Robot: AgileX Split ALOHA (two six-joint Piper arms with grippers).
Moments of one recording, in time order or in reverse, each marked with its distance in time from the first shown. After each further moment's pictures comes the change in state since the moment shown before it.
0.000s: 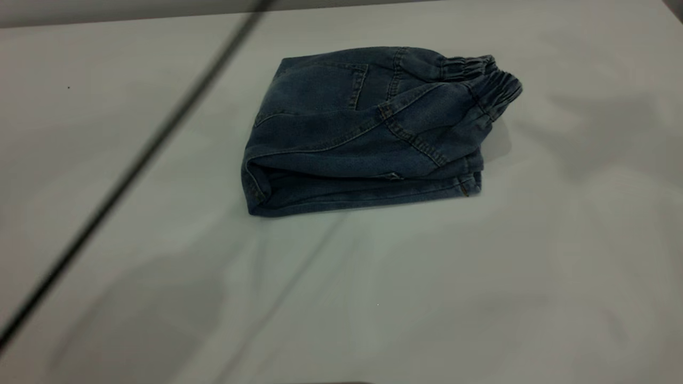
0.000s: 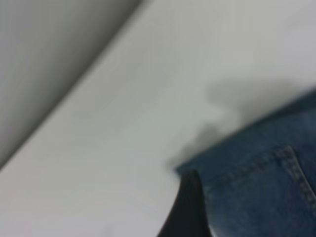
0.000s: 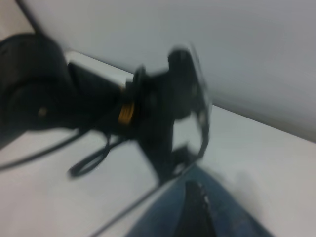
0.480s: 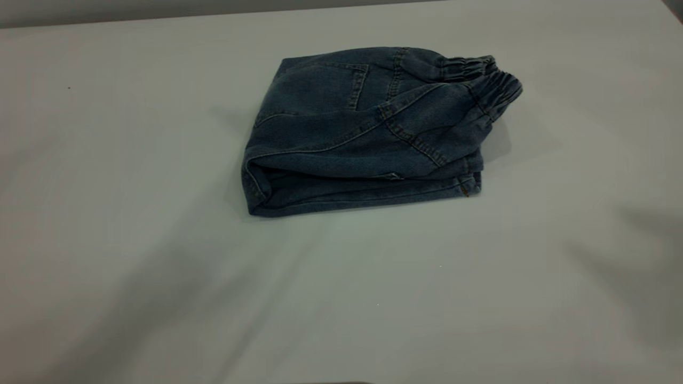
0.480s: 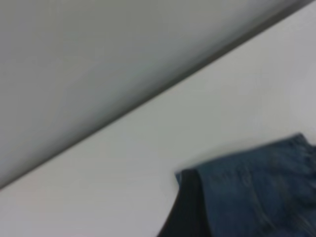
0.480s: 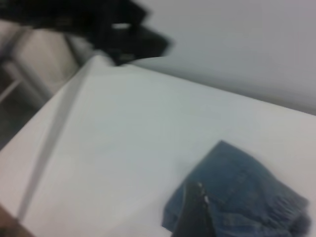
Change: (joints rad) left arm 0.000 -0.558 0.303 -0.059 0.000 -0.134; right arm 0.000 -0.365 0.000 -0.166 0.194 0.338
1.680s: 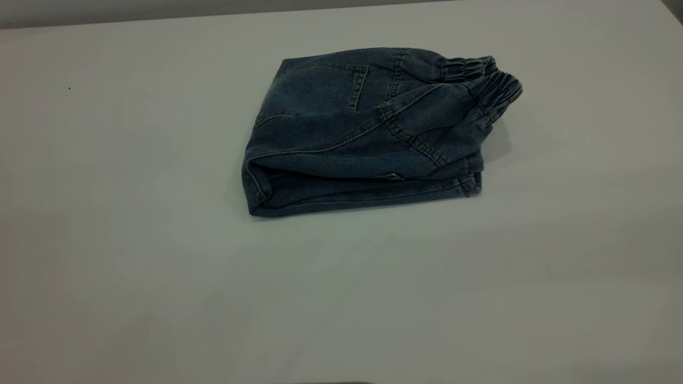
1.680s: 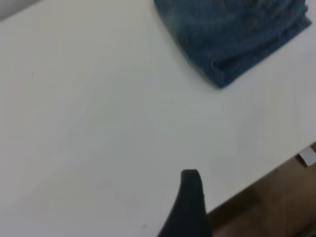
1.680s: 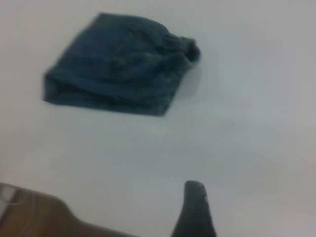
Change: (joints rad) left arm -0.002 -1.477 1.452 -0.043 0.000 0.000; right arm 0.000 -1.001 0.962 -0.434 -0.013 0.144
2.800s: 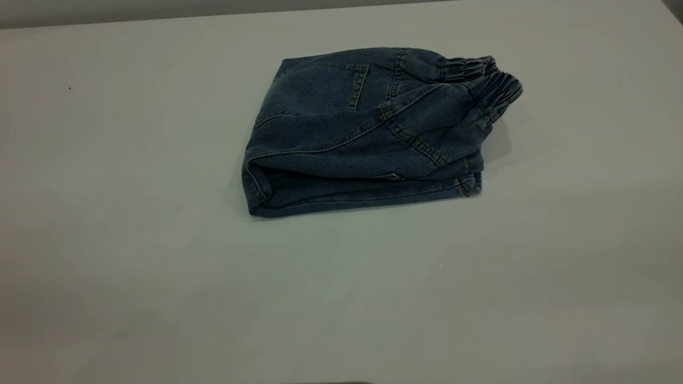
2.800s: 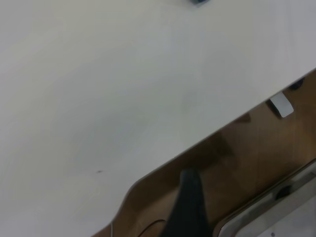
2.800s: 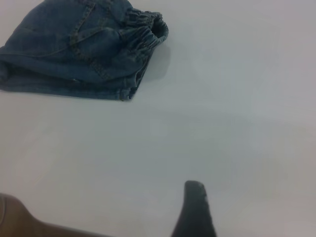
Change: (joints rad) left arm 0.000 -0.153 0.332 -0.064 -0.048 -0.053; right arm 0.000 -0.091 0.177 -0.069 -0.092 0.006
